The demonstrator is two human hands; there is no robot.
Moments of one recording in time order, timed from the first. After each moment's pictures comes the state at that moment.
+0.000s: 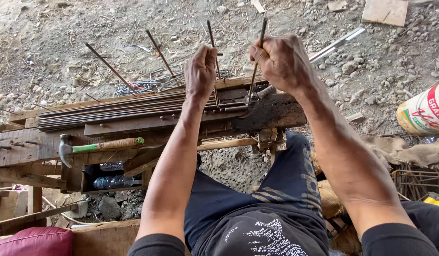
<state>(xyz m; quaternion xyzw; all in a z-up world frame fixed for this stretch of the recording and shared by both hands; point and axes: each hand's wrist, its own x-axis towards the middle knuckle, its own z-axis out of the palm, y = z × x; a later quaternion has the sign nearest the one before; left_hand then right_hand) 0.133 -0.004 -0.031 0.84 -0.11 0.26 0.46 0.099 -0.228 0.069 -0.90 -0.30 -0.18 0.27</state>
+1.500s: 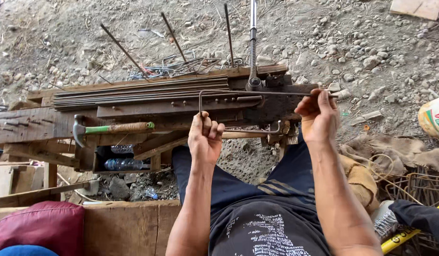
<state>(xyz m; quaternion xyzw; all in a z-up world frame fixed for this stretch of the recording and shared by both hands) -0.057 0.007 -0.083 0.19 0.17 0.06 0.97 -0.001 -0.264 -0.078 -0.41 0.09 -0.12 0.90</state>
